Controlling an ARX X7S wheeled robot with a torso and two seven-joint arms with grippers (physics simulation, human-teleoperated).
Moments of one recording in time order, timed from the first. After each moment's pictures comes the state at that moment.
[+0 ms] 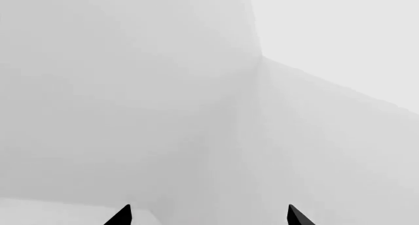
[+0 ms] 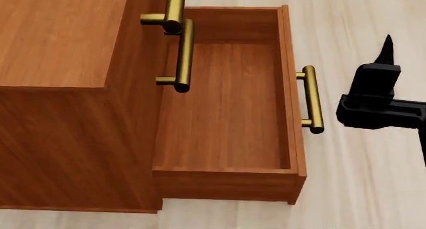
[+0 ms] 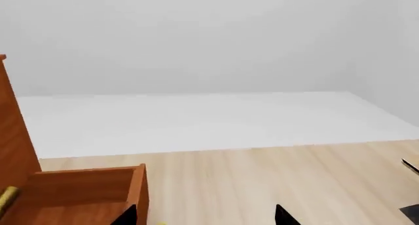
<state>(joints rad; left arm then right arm) -0.14 -0.16 -0.74 0.81 -0.88 -0.14 -0.38 0.78 0.67 0.25 -0.66 1.26 1.22 0.76</state>
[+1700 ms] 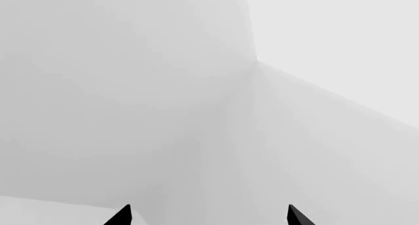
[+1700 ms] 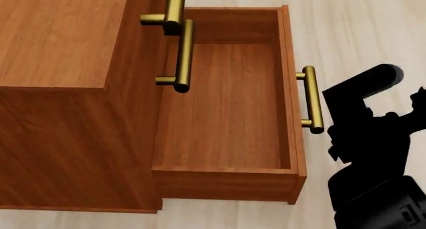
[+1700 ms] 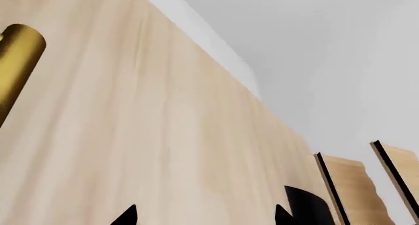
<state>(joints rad) -0.12 -0.20 -0.72 0.81 -0.94 -0.09 -0.41 0.97 0.54 -0.71 0.26 0.23 0.88 0.48</state>
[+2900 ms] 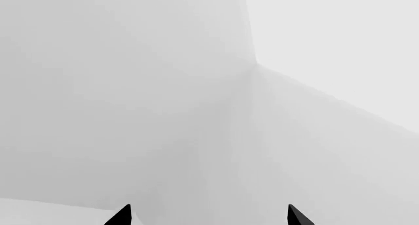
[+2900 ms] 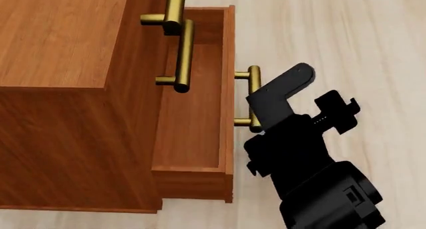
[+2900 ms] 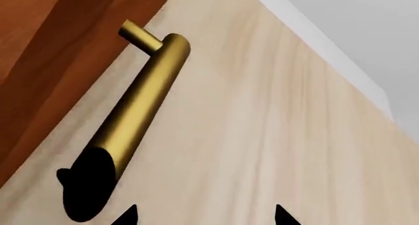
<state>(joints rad) -0.10 -0.21 -0.71 0.81 -0.95 -0.05 -0.42 1.04 0.39 -0.79 0.27 0.35 0.92 0.22</state>
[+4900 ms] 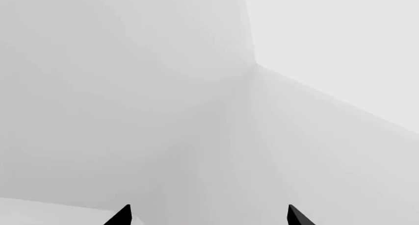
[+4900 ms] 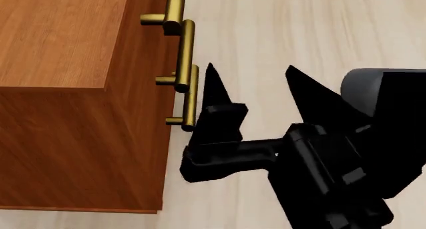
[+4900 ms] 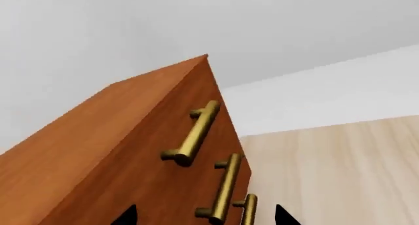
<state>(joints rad) -0.08 -0.24 -0.68 0.80 -0.95 -0.01 -0.44 0.78 0.46 0.10 -0.74 1.75 1.00 0.95</state>
